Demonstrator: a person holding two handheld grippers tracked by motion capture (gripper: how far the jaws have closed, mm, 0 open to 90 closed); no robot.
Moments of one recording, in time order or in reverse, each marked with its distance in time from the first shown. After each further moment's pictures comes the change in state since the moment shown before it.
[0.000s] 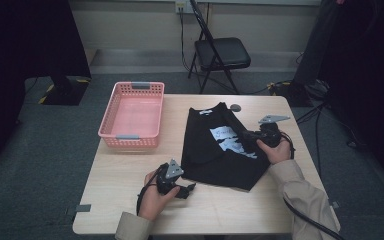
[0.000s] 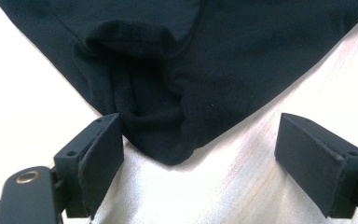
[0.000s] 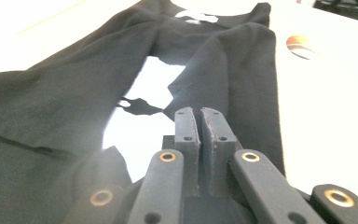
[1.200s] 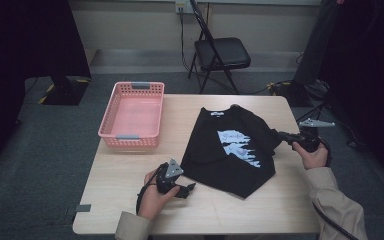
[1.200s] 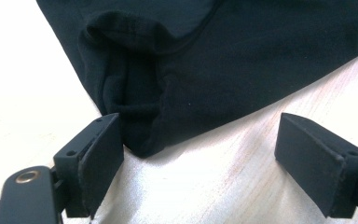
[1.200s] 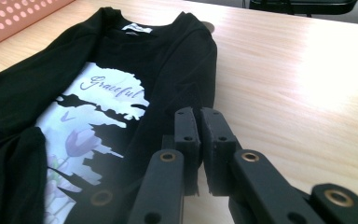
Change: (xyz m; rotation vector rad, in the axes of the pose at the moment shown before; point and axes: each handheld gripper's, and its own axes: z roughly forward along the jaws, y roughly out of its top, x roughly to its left) left arm 0.001 0.000 0.000 0.001 -0.001 -0.002; right arm -0.067 -0.044 -0.077 -0.071 -0.100 0.135
